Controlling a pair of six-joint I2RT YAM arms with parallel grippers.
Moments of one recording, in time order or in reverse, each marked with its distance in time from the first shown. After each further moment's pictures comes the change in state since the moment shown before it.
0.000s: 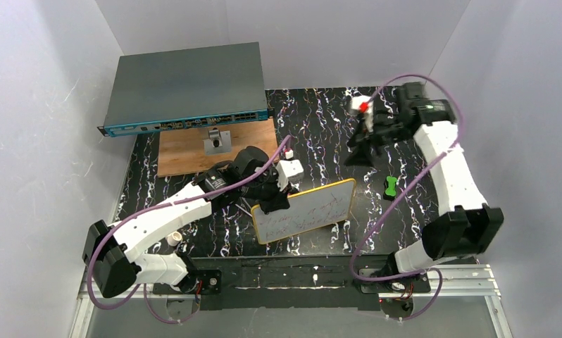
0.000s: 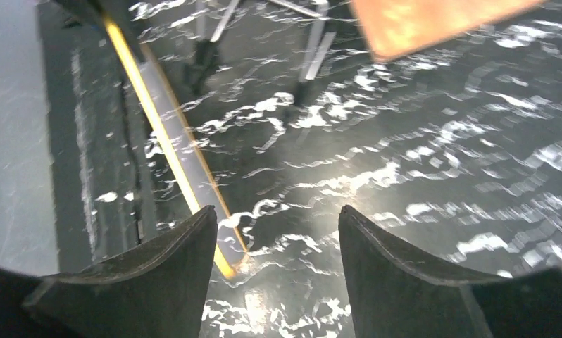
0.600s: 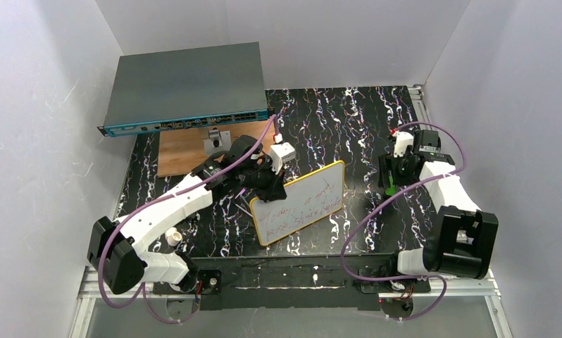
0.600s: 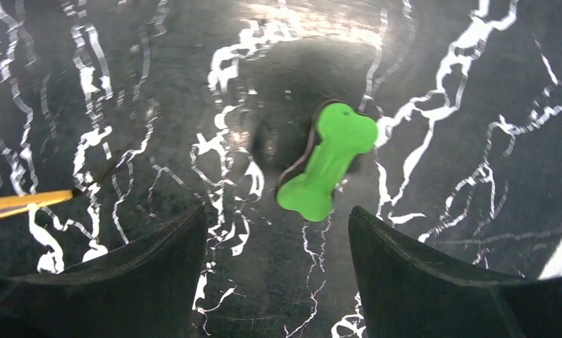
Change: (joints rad) left arm 0.105 0.038 0.037 -0.015 0.024 -0.180; right arm -0.336 -0.160 -0.703 0.714 0.672 0.734
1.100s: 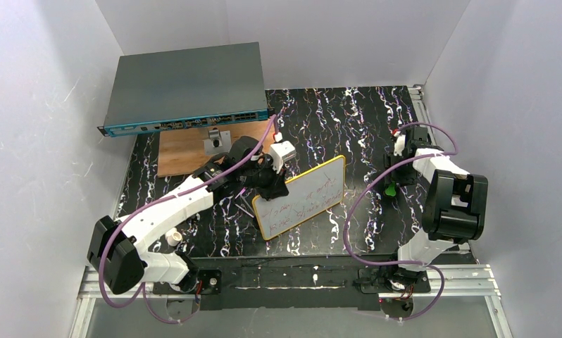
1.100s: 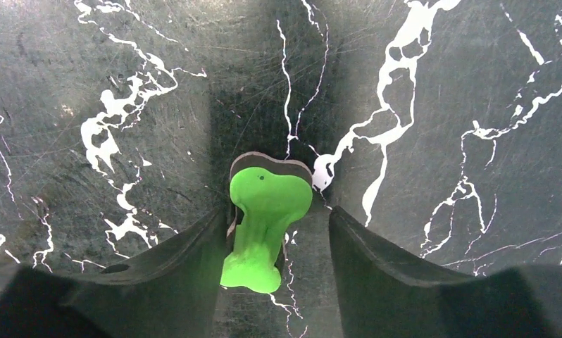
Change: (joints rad) left arm 0.001 0.001 -0.038 0.104 -0.032 0.000; right arm -0.001 0.281 0.072 0.100 0.235 0.185
